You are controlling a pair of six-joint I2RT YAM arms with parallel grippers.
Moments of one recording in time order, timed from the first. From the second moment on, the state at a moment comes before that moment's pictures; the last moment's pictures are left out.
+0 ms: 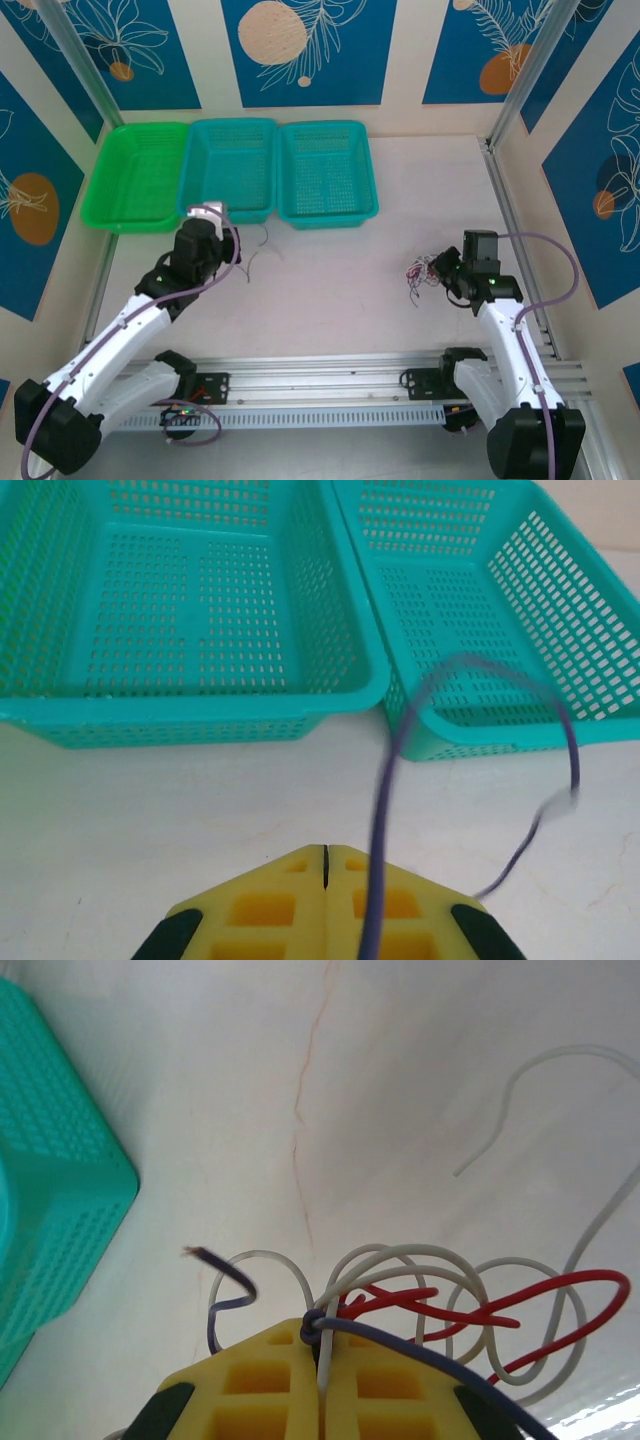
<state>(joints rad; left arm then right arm) -0.48 0.92 0.75 -0.34 -0.20 -0.35 -0.03 0.83 0.60 -0.68 -0.17 0.86</state>
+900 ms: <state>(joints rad) 0.13 1.72 1.99 -0.65 -0.14 -0.16 0.10 0.87 0.62 -0.62 -0.29 0.90</state>
